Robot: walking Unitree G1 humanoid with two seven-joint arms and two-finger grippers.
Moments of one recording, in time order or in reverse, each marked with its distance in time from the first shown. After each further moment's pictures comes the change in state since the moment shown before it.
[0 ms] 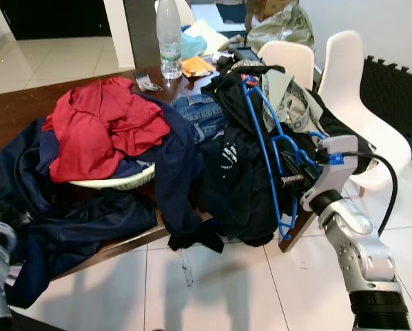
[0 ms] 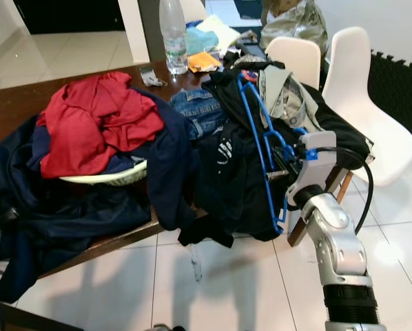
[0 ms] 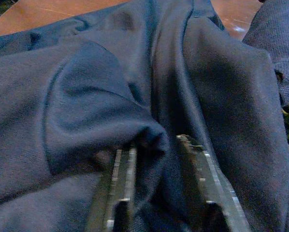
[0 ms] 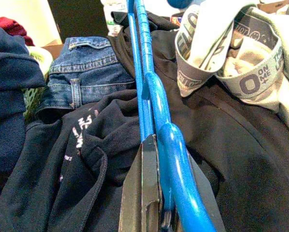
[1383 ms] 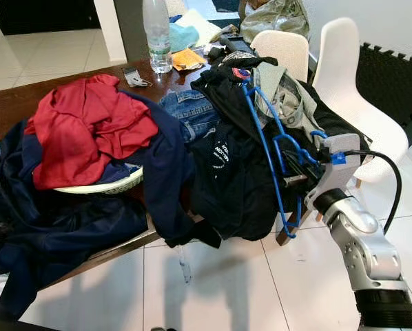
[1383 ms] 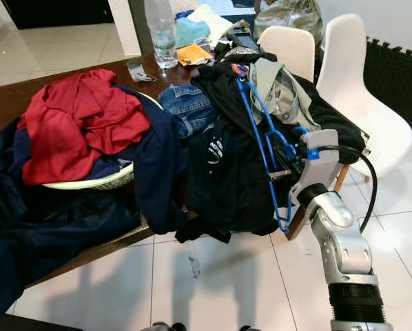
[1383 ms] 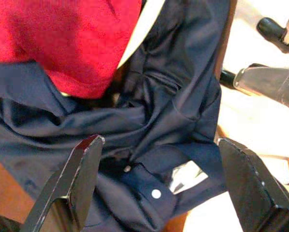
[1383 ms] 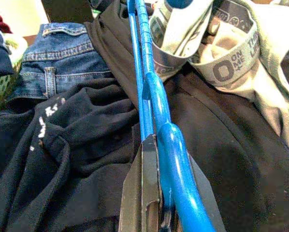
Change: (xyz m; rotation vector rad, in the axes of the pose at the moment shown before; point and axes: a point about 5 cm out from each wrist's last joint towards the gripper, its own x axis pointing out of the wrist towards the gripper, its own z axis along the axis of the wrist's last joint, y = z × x) left arm -0.063 -0.031 0.157 1.405 0.507 -1.116; right arm -0.001 -0.005 0.004 -0.040 0.008 0.014
